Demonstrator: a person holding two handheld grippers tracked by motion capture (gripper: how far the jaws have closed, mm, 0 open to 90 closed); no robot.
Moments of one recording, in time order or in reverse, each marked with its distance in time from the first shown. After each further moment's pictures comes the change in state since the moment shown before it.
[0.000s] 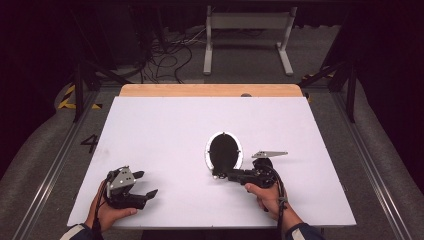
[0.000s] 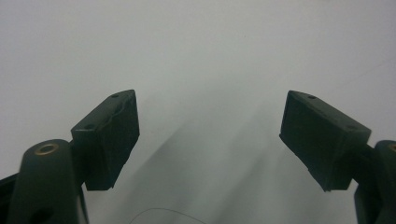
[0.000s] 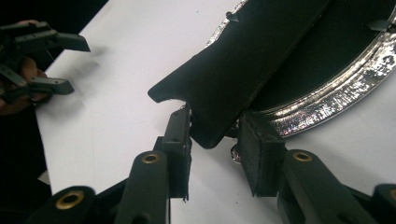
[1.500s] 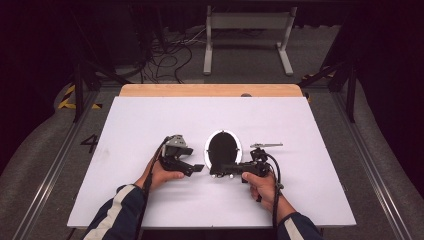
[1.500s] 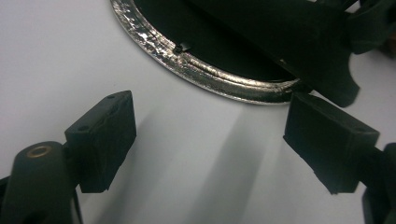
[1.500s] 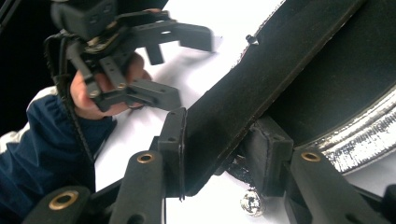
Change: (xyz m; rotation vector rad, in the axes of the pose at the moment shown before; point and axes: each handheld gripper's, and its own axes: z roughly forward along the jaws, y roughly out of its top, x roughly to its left) left arm 0.009 0.108 0.131 0.042 -0.291 -0.041; right arm -0.024 0.017 0.022 -0.035 0.214 0.123
